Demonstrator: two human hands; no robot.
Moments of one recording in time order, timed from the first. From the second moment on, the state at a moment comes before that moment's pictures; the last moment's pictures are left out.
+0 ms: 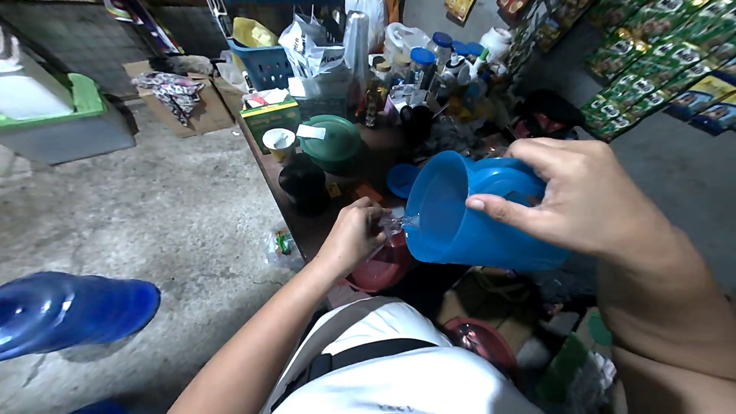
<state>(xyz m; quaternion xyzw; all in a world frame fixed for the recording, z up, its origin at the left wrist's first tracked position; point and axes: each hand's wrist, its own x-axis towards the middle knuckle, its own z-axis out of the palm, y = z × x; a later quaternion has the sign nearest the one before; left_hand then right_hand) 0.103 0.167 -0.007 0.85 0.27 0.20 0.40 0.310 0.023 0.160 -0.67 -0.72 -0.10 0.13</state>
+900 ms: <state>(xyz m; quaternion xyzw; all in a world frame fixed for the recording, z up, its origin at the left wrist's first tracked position) 0.094 0.156 -0.010 0.85 0.28 0.22 0.39 0.294 0.027 0.163 -0.67 -0.73 -0.10 0.11</state>
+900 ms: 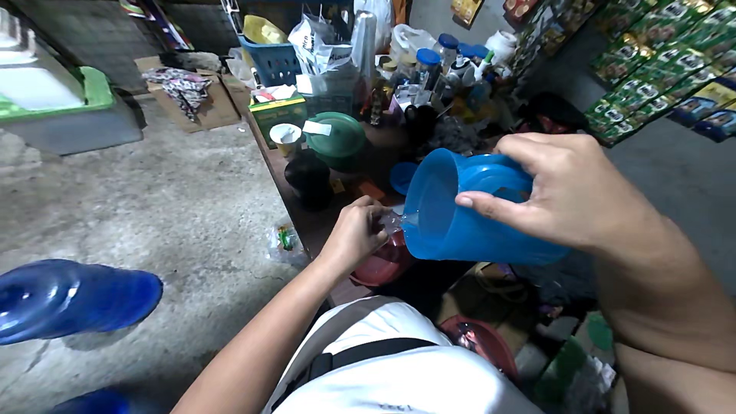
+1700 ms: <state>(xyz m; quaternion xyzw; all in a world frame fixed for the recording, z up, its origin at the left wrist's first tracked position) 0.094 0.161 -0.012 0.84 0.28 0.23 0.40 0.290 0.046 0.163 -0.66 -0.74 -0.09 0.09</state>
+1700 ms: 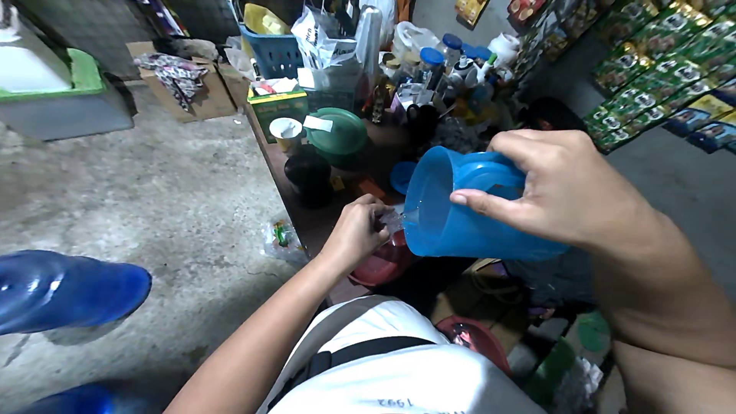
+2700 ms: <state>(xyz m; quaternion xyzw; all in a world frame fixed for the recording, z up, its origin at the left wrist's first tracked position) 0.099 0.166 -0.011 0.84 0.29 0.22 0.40 0.361 -0.011 0.061 -0.74 -0.48 0.14 0.45</state>
